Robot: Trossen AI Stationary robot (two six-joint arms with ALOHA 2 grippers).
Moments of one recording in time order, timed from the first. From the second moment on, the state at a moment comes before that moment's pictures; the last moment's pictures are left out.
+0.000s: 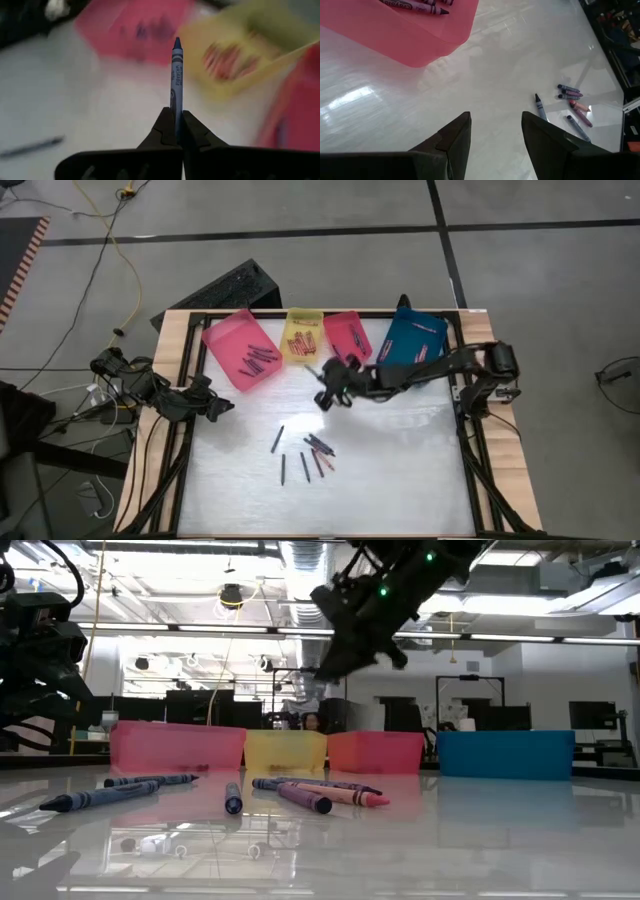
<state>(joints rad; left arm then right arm) -0.54 0.04 0.22 -0.88 -0.58 -1.37 0.00 1.64 1.14 -0.13 0.45 0.47</state>
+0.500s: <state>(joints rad) -0.54 0.04 0.22 -0.88 -0.58 -1.37 -0.26 1.51 1.14 -0.30 0.55 0.51</state>
